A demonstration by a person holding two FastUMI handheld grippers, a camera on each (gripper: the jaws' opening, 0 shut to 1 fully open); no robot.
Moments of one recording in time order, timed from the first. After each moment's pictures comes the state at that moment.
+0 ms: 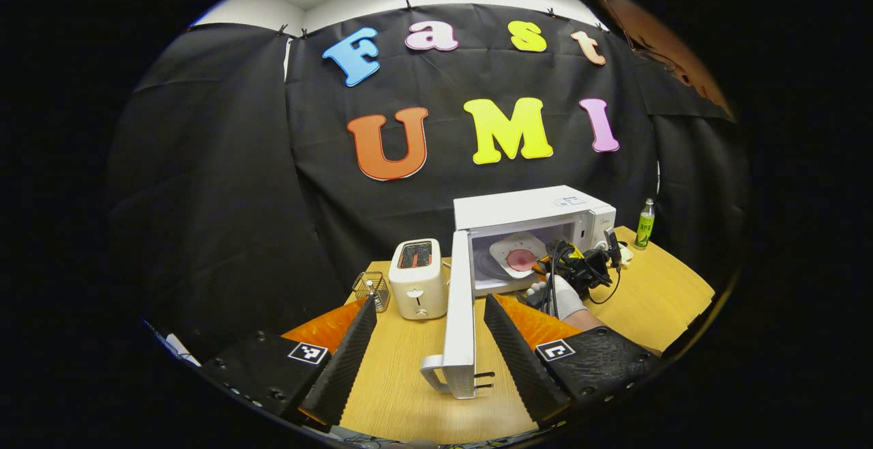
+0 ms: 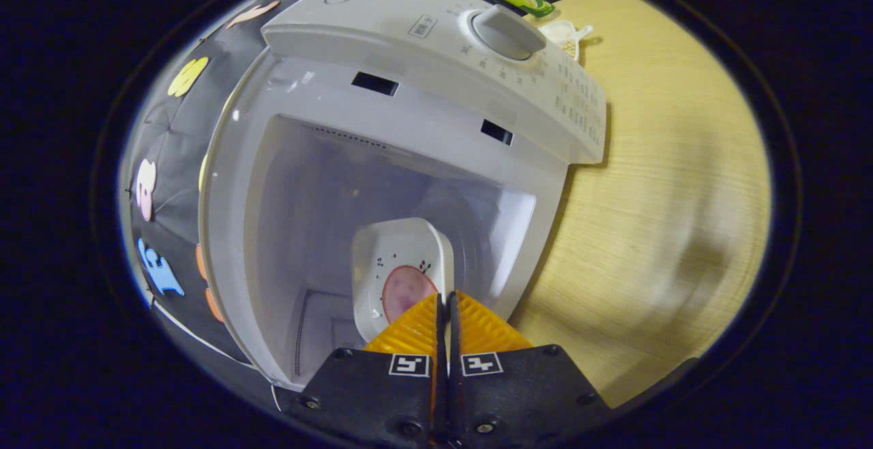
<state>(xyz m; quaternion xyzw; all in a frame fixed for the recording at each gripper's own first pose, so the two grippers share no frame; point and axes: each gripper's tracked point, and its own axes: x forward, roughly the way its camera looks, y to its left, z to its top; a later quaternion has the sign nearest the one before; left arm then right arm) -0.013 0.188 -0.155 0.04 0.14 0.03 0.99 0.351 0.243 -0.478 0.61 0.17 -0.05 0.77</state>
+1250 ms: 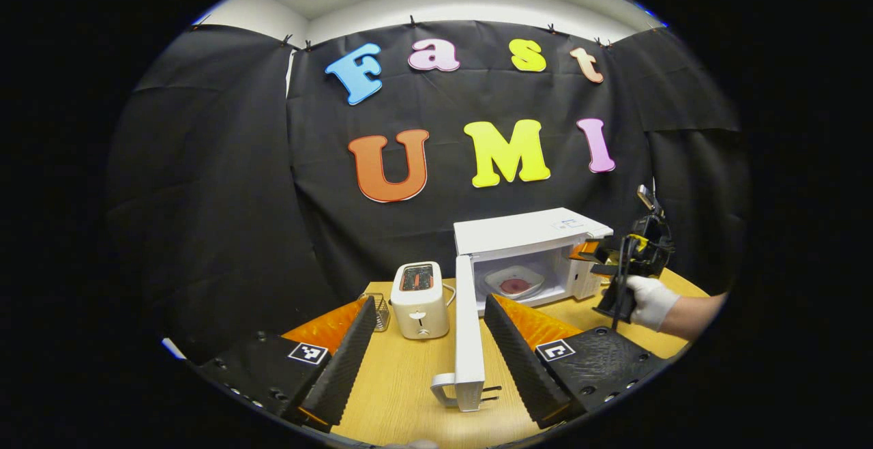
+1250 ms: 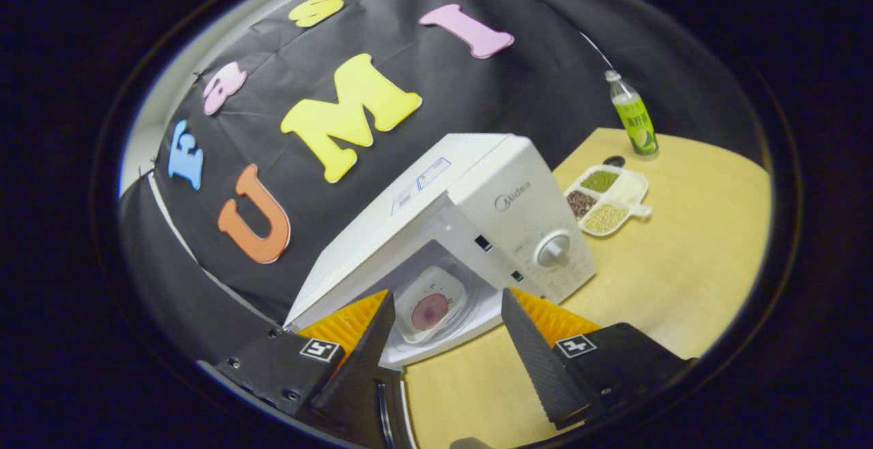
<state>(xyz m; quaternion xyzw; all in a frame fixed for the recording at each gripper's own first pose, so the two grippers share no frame) -0.017 0.195 -0.121 0.04 0.09 0.02 1.00 0.225 0.131 -0.343 0.34 0.15 0.02 0.93</state>
